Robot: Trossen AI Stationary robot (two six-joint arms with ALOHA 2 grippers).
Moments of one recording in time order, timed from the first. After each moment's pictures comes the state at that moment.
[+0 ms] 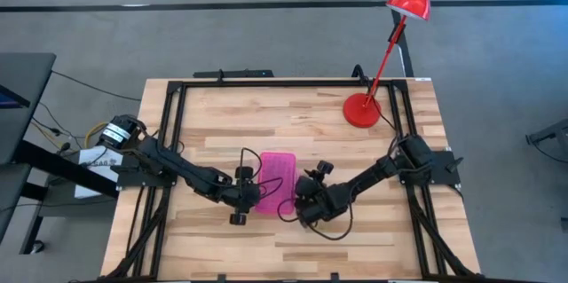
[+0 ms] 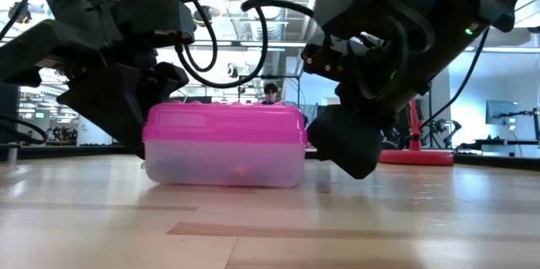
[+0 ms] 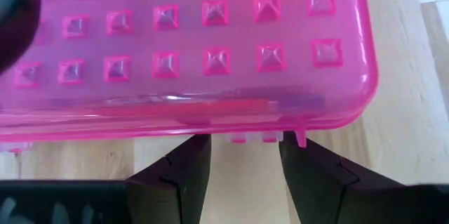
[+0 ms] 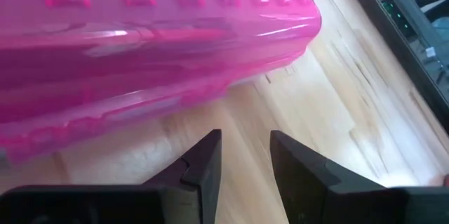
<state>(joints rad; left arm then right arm) -0.41 1.64 0.81 -0.20 -0.24 -0.23 0.42 2.08 1.21 -0.52 0.91 0.65</state>
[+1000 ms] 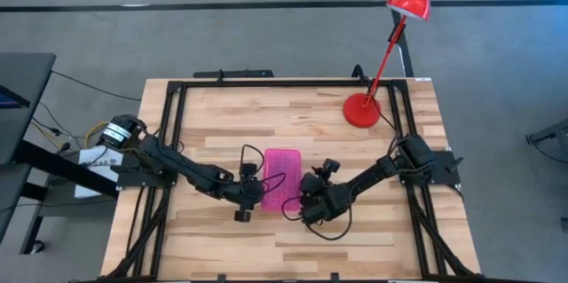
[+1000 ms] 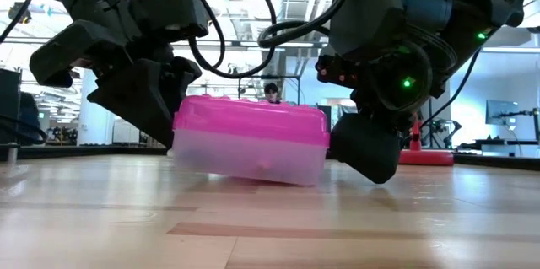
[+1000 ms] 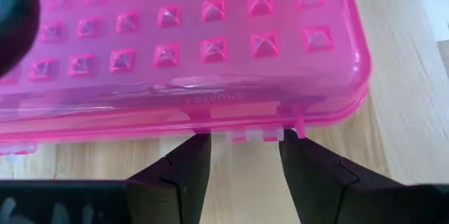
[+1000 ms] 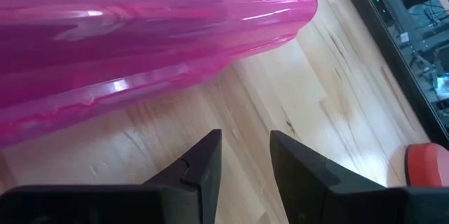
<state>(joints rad) -0.38 1.64 0.81 -0.12 -0.27 -0.16 0.42 2.08 1.21 -0.69 0.92 0.77</state>
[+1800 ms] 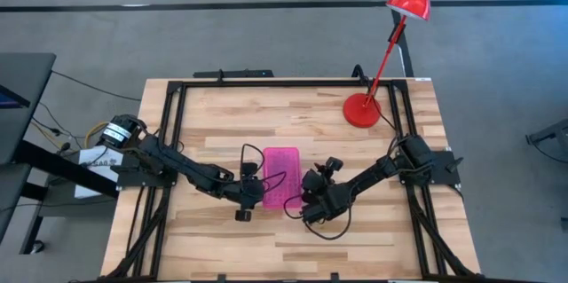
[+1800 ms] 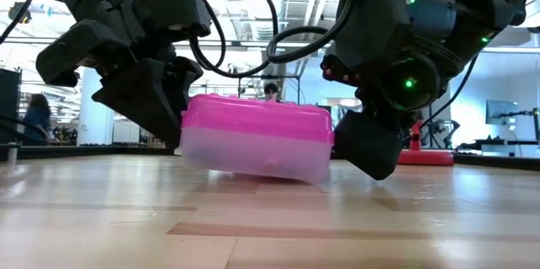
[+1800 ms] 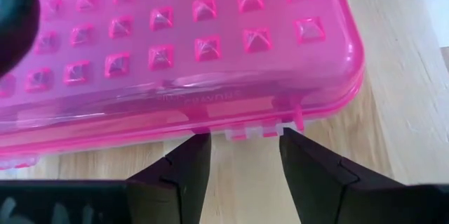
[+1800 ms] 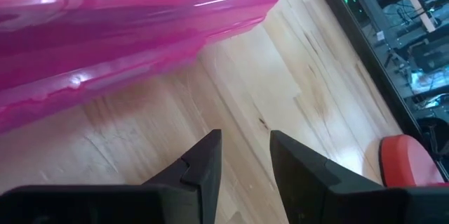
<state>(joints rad) -0.37 1.64 0.81 -0.12 -0.27 -0.16 0.42 2.08 1.21 -0.77 0.97 0.84</state>
